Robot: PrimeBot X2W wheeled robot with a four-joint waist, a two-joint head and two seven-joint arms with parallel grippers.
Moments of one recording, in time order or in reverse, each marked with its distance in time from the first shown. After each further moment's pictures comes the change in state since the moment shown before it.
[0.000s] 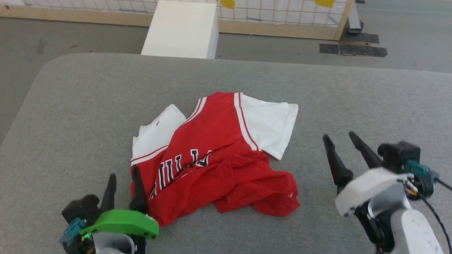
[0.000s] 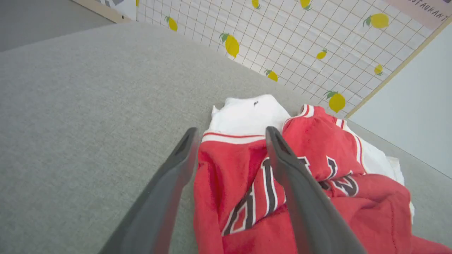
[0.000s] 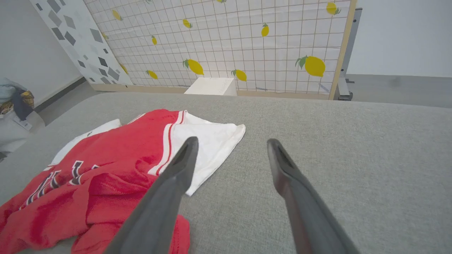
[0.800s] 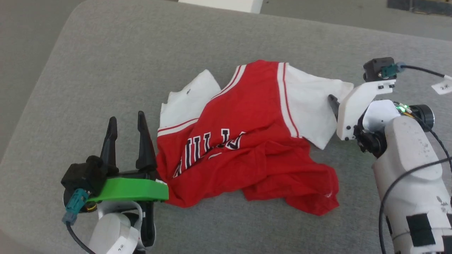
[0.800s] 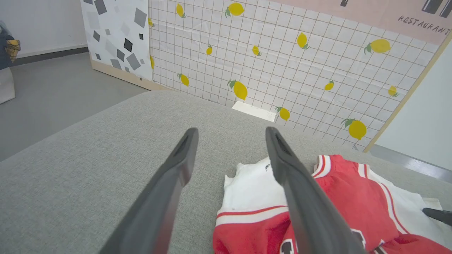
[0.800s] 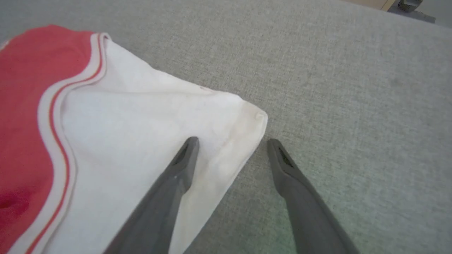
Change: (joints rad) left arm -0.132 -0.025 -0.028 -0.168 0.172 -0.015 -0.049; right arm -0.608 0.001 -0.123 0.686 -0.197 0.000 0.280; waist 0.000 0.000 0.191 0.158
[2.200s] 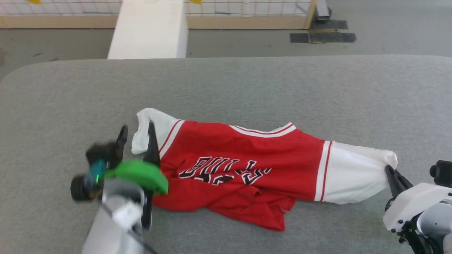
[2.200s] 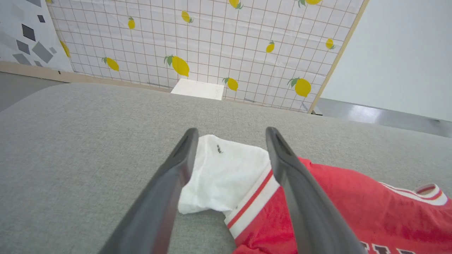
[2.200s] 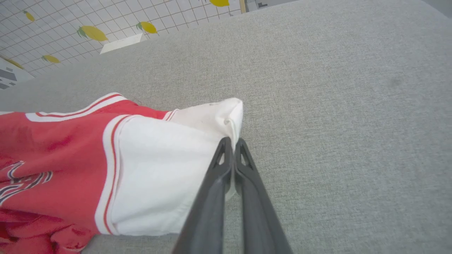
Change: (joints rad) left arm -0.133 0.008 0.039 0.333 0.098 -0.062 0.088; right arm 0.688 0.000 -0.155 -0.701 0.253 0.000 -0.038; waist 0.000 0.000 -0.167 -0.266
